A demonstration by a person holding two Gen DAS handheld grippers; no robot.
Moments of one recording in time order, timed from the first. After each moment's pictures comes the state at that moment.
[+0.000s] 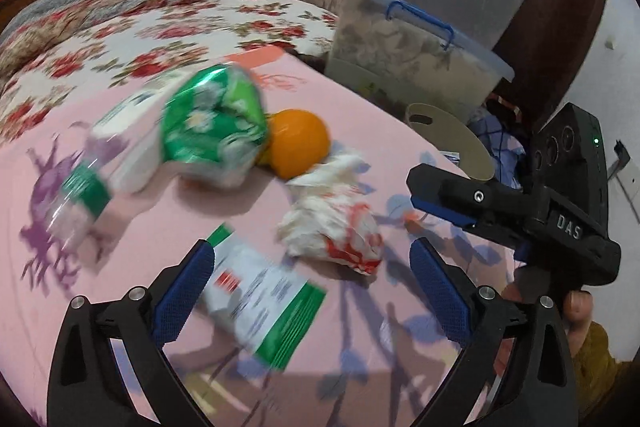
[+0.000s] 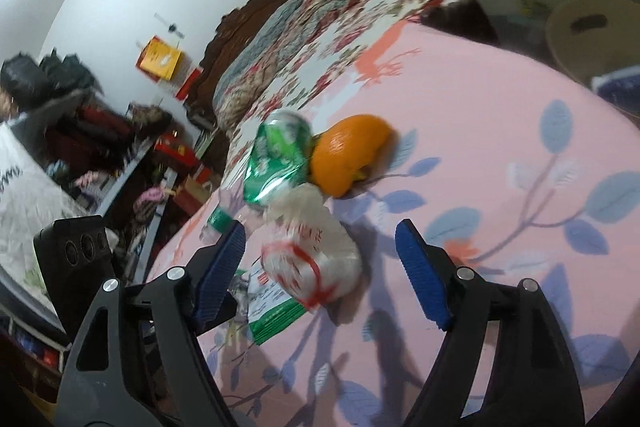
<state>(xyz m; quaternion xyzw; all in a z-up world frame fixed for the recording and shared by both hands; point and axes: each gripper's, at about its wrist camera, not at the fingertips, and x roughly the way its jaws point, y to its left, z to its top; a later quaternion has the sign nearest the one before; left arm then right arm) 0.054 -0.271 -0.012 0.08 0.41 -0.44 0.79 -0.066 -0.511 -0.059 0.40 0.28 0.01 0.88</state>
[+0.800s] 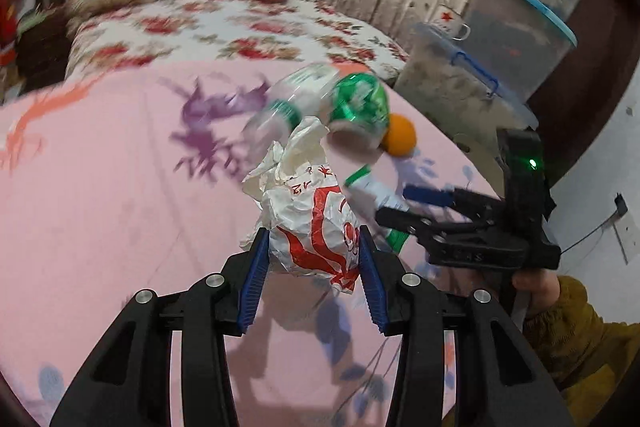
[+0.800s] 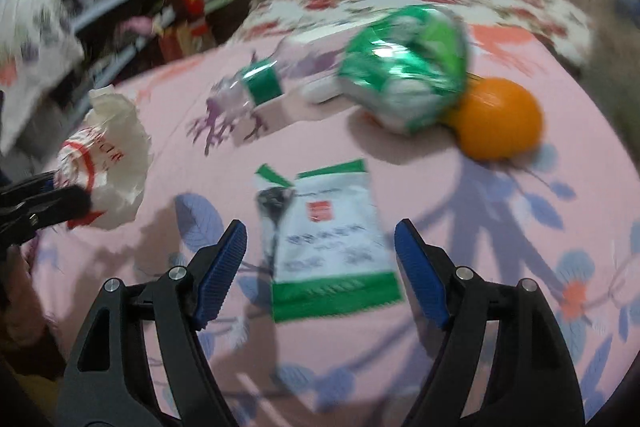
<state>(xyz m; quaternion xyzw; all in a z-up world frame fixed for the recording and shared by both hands) 0.048 -0.089 -0.003 -0.02 0.44 -0.36 0.83 0.036 -0.314 -0.052 0.08 0.43 0.07 0.89</state>
